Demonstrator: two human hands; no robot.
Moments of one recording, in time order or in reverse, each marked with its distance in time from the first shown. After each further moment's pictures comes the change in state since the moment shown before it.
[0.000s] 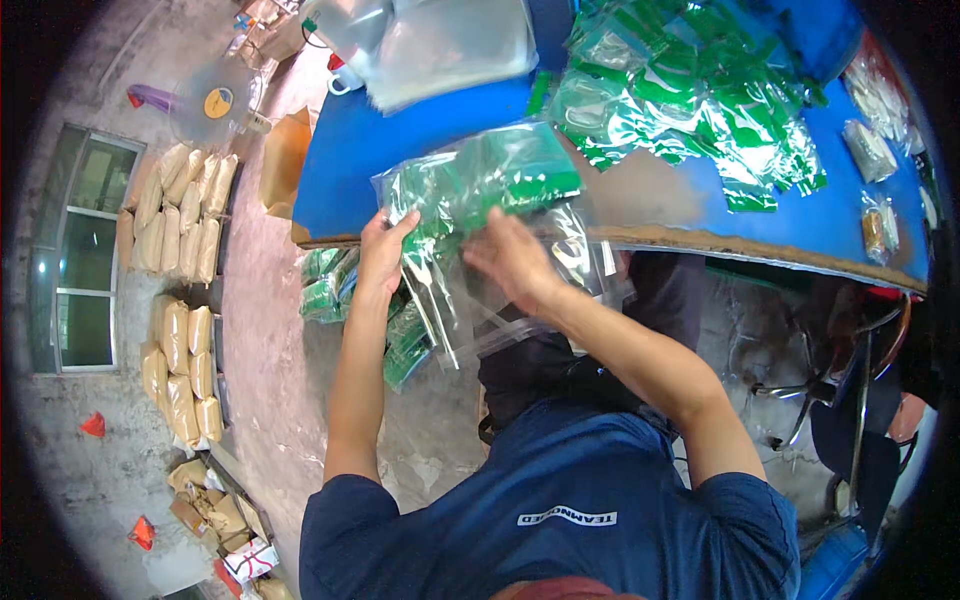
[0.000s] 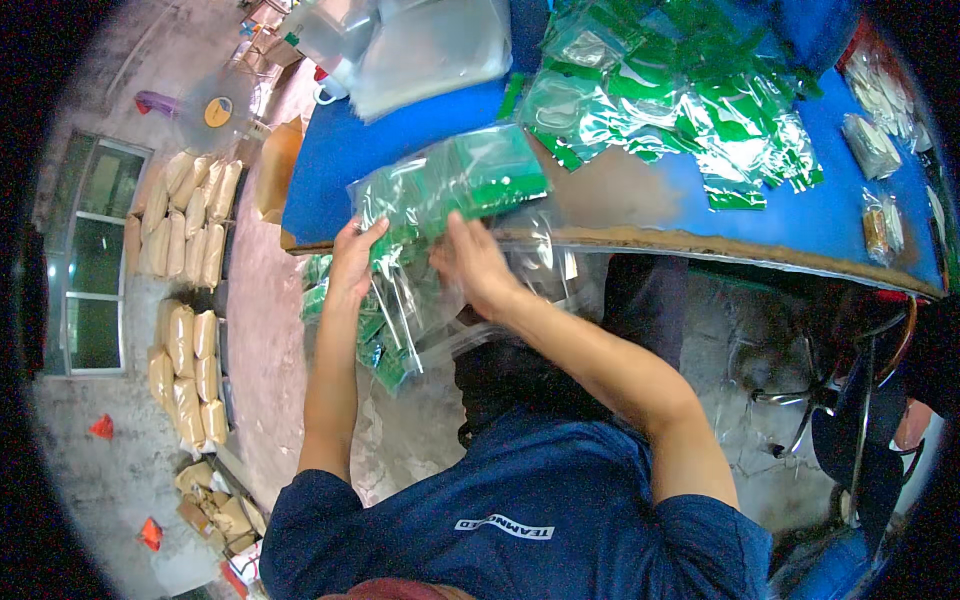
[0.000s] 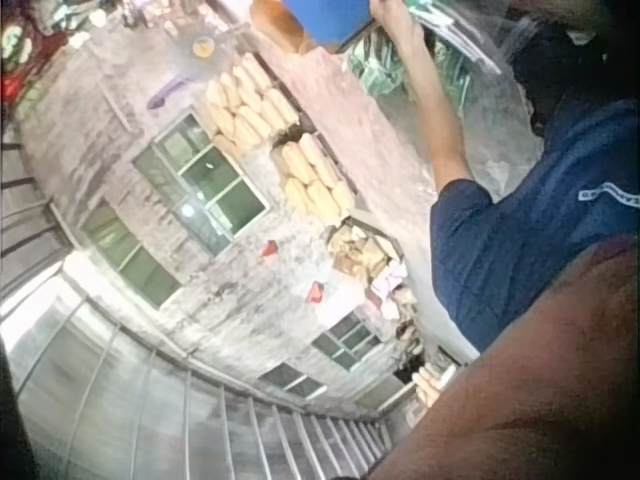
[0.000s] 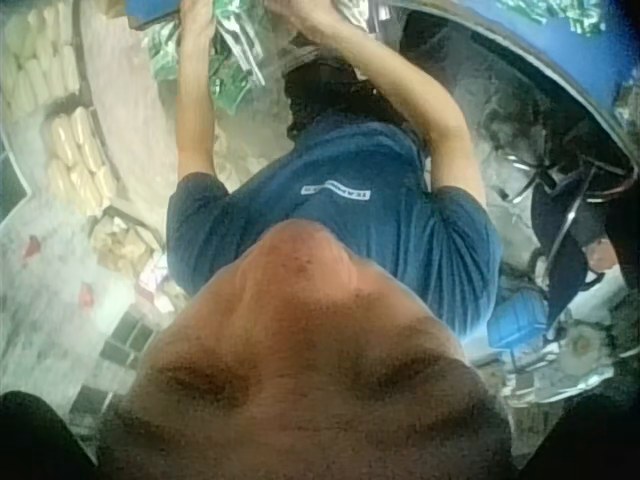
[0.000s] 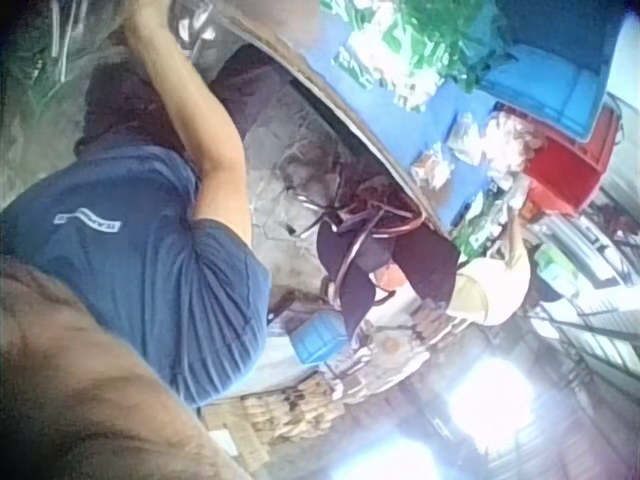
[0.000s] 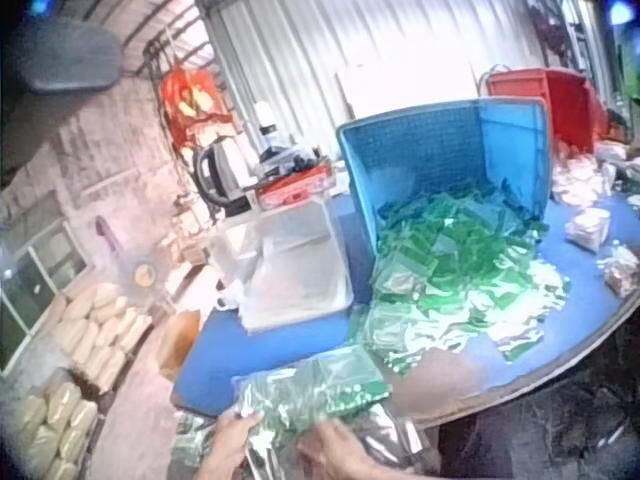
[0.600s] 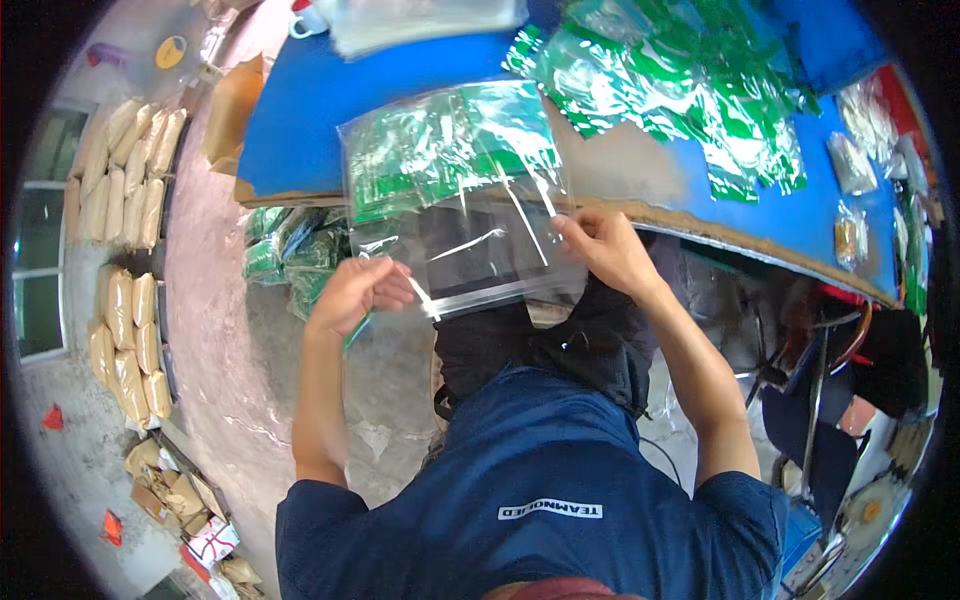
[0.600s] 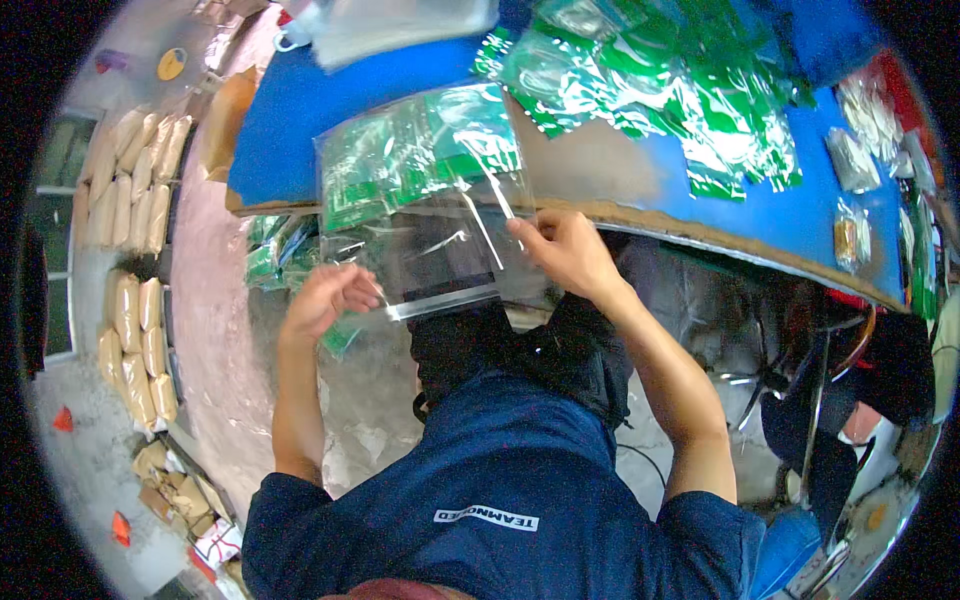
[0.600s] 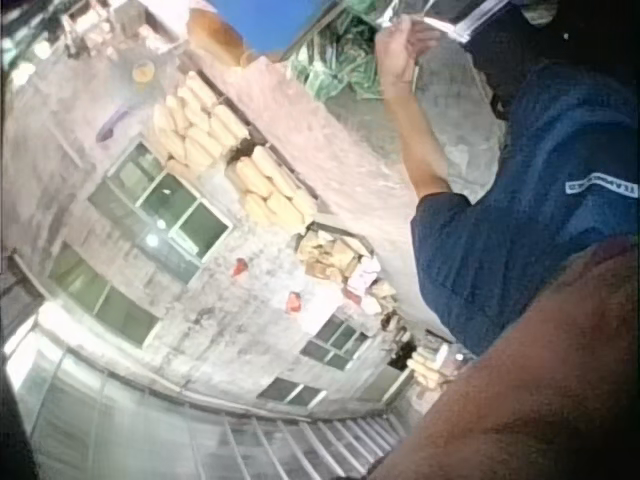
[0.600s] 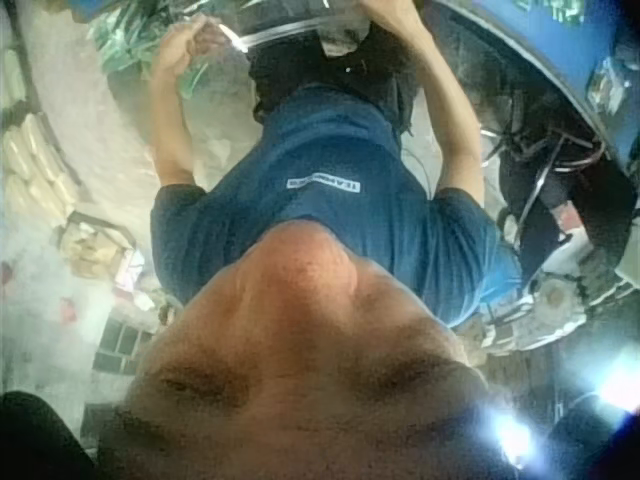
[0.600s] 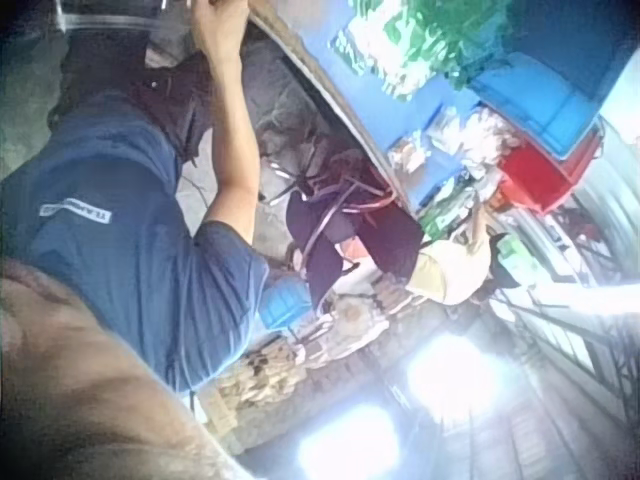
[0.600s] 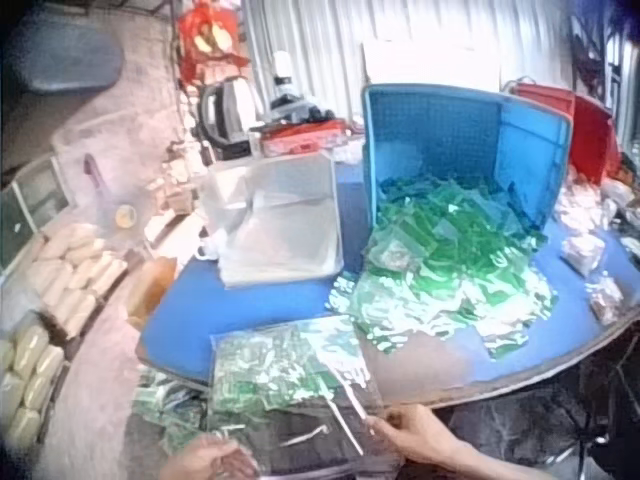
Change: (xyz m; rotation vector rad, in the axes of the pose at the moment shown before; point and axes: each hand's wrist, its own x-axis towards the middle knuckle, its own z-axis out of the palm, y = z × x) left_hand -0.077 -0.032 -0.036 0.138 -0.294 -0.367; right_hand -0.066 -0.099 -0.087 -1.392 0.118 -0.067
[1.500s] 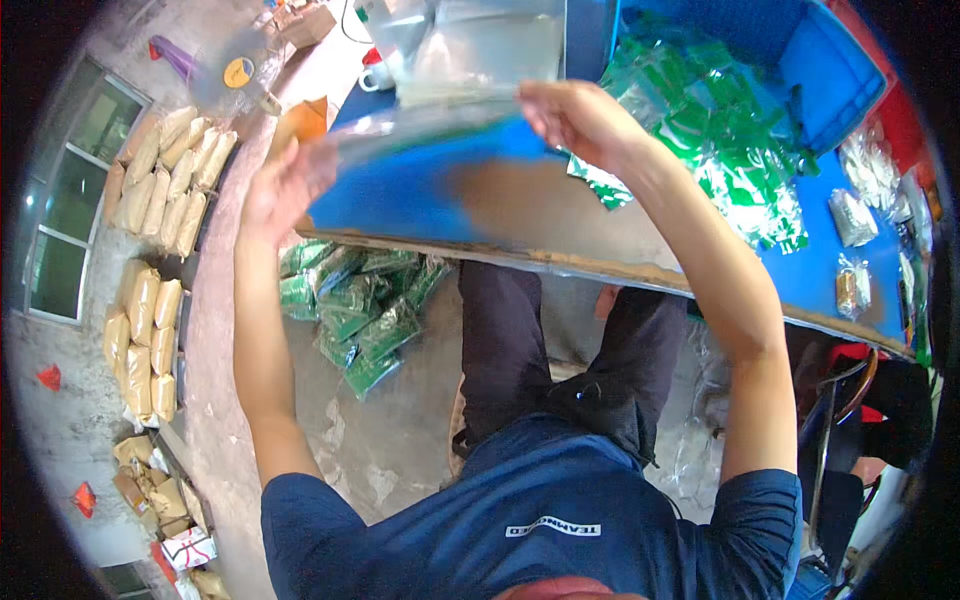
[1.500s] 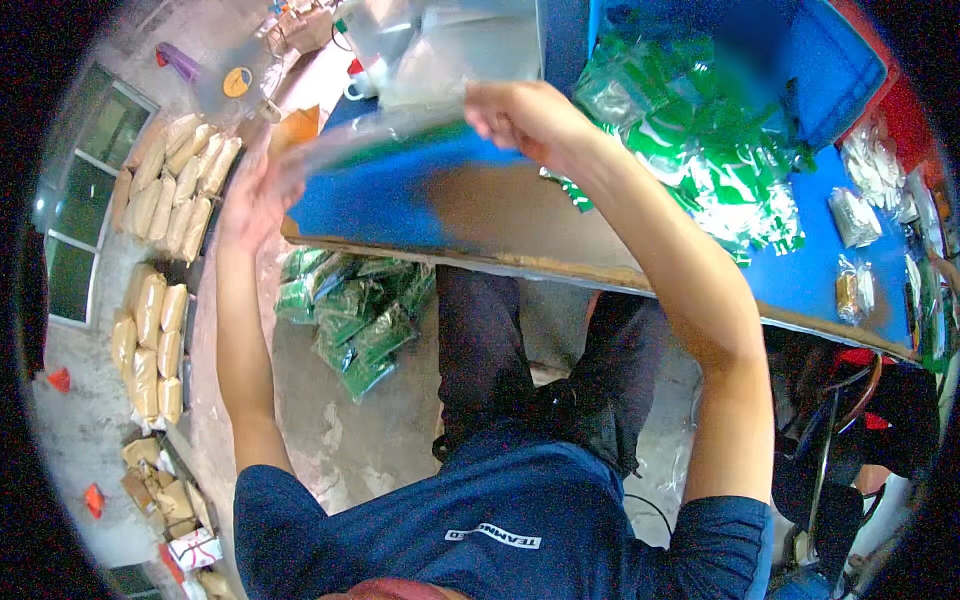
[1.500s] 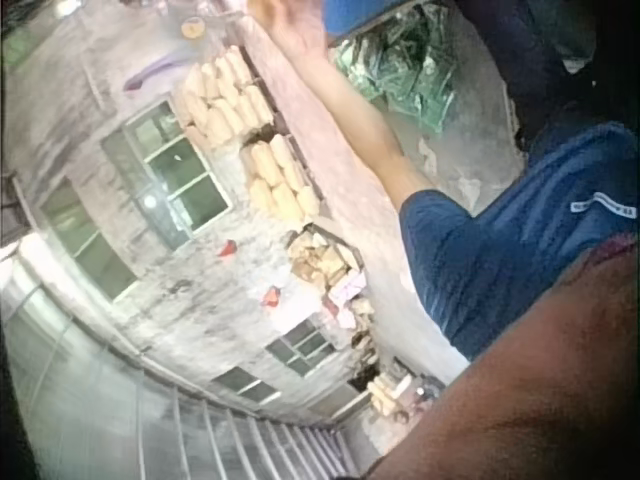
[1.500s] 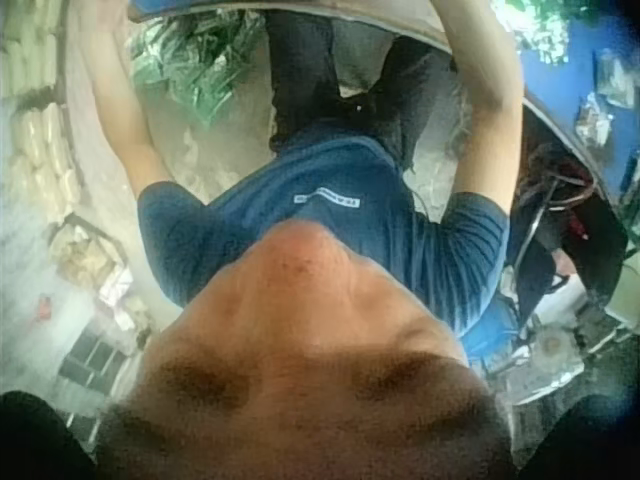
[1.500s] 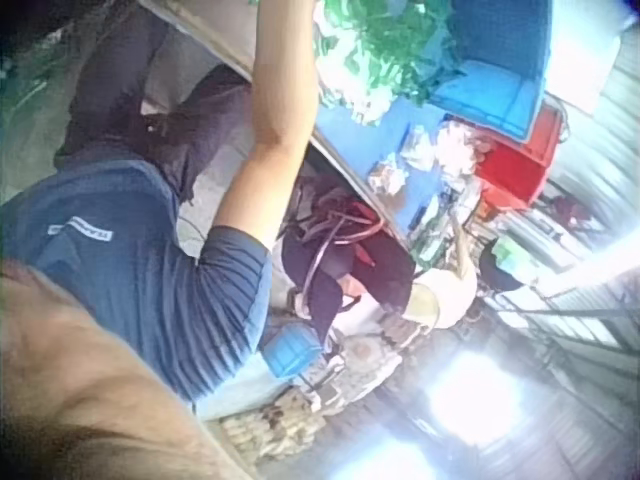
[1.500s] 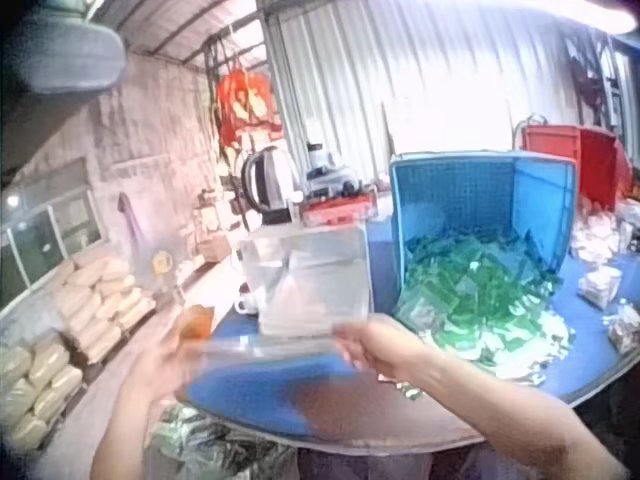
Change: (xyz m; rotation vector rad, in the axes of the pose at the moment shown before) left_hand 0.001 0.179 -0.105 -0.362 -0.009 0.491; right_hand 0.123 -0.174 -0.058 0.607 -0.268 -0.279
